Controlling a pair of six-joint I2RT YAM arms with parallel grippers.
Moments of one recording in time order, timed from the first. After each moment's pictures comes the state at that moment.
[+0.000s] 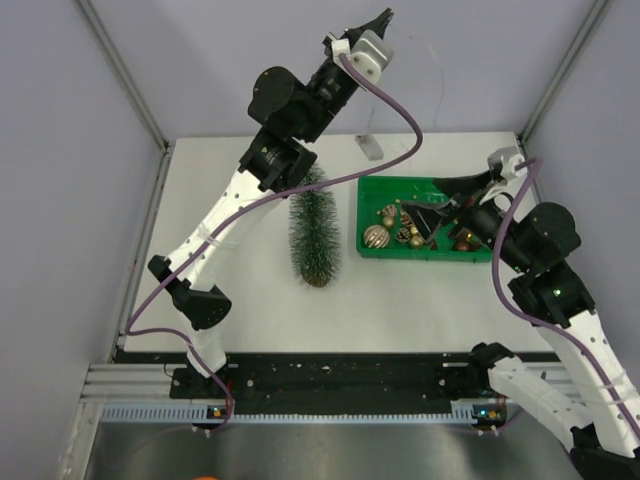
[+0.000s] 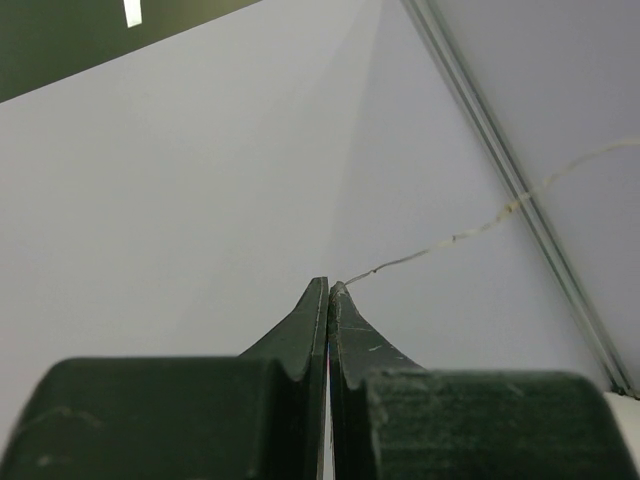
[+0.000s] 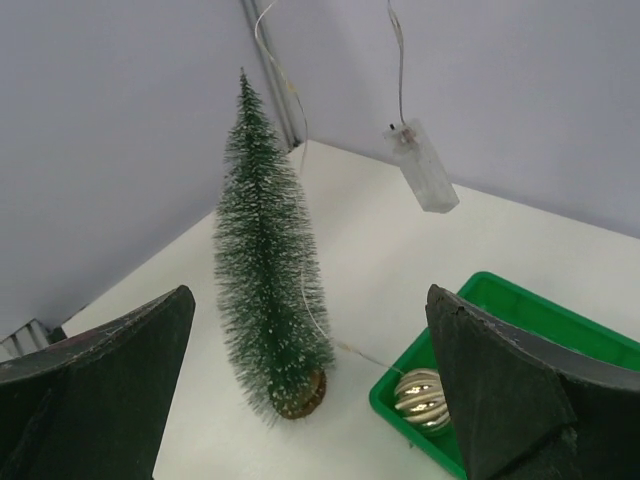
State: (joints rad) left arm -0.79 1.85 2.31 0.17 0.09 0.61; right arm 0.43 0.71 1.04 -0.20 -0.28 0.23
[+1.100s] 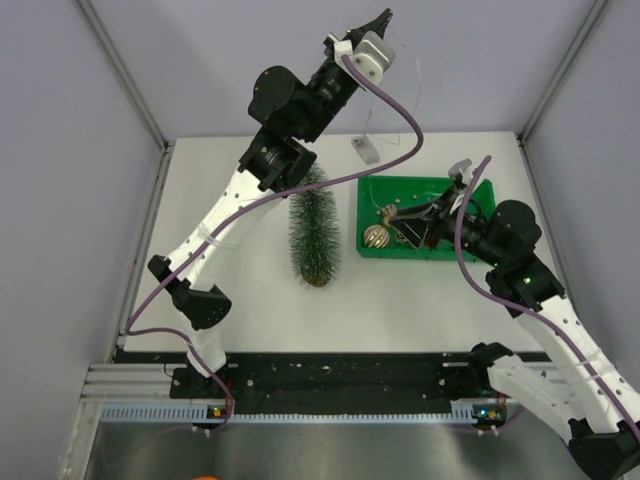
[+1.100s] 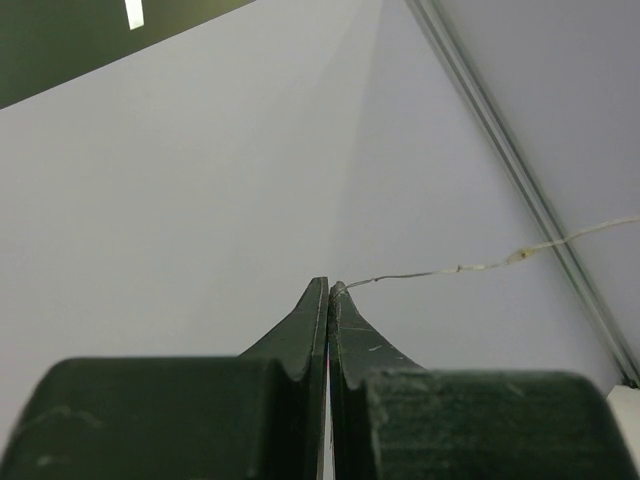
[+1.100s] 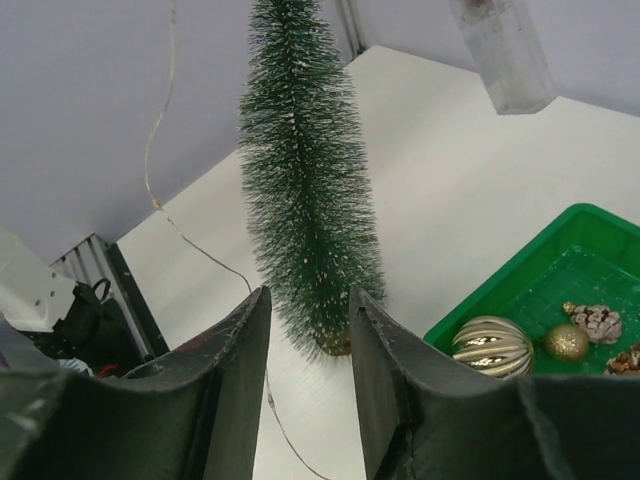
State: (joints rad) left arm -0.79 1.85 2.31 0.16 0.09 0.63; right arm 0.43 0.79 0.88 -0.10 -0.48 0.28
